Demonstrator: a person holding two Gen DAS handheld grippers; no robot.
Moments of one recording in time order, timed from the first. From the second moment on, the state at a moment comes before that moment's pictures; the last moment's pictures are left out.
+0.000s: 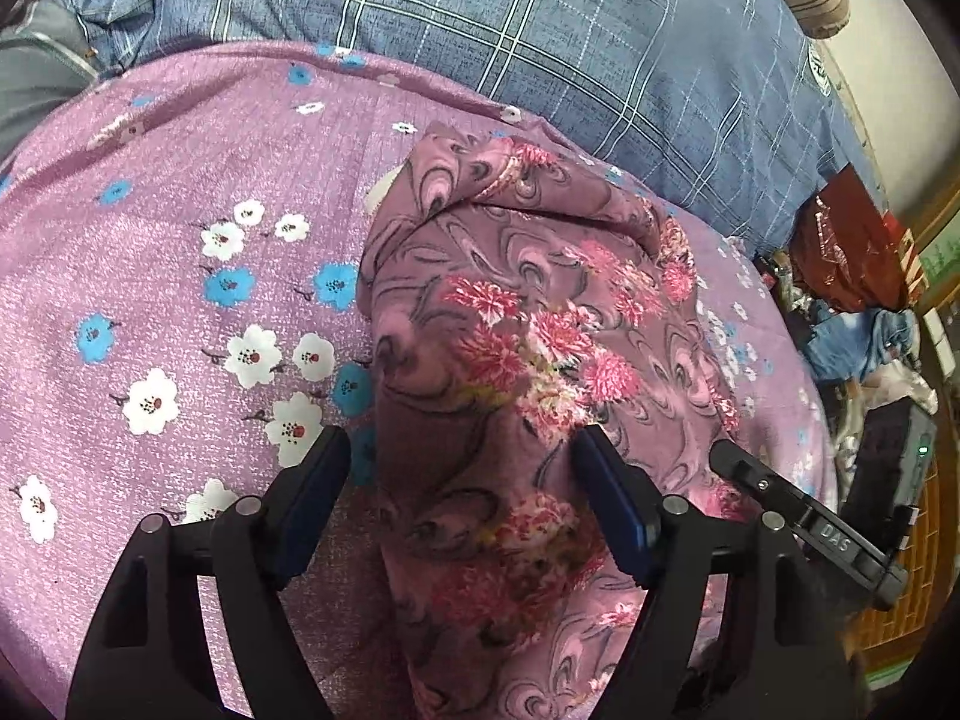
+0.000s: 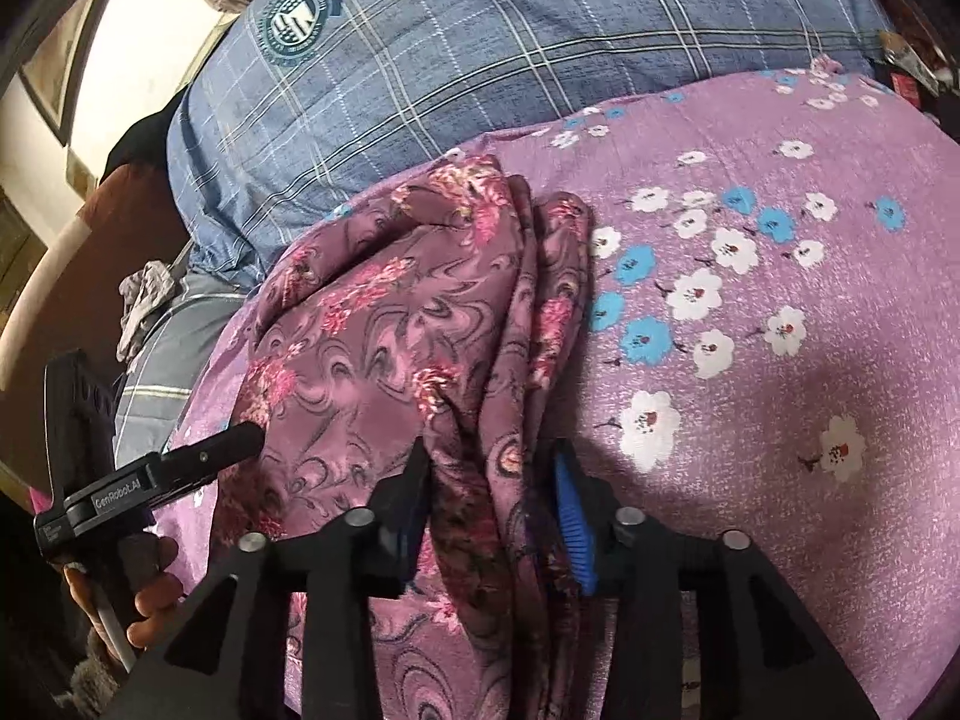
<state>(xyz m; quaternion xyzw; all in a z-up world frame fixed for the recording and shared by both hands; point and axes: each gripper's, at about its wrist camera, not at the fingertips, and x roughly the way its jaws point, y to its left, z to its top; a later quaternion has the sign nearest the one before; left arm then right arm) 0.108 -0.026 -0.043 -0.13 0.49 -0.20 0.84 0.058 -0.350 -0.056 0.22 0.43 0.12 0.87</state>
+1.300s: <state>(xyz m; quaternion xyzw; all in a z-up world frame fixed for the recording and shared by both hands) 0.144 -0.006 -0.050 -0.17 0.49 -0.23 0.83 0.104 -0.378 -0.067 0.31 0.43 0.18 0.83</state>
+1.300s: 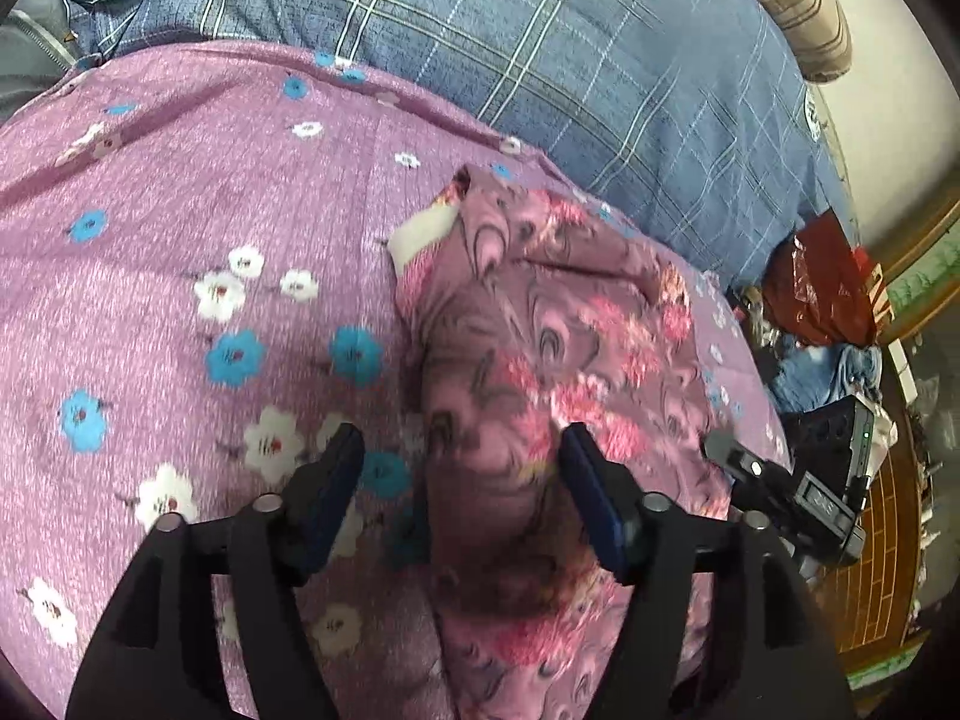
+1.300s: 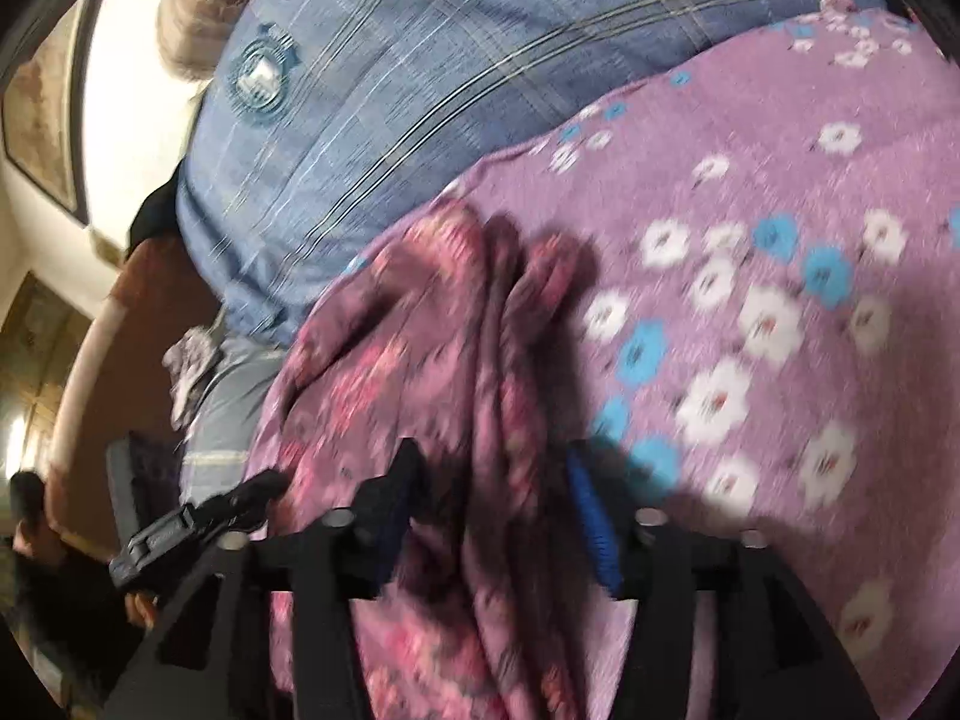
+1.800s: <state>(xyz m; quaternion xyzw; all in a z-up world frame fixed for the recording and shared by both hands) 0.119 -0.019 -0.056 -0.11 0.49 -0.19 0.84 0.065 -0.349 -0.052 0.20 0.43 0.11 0.87</state>
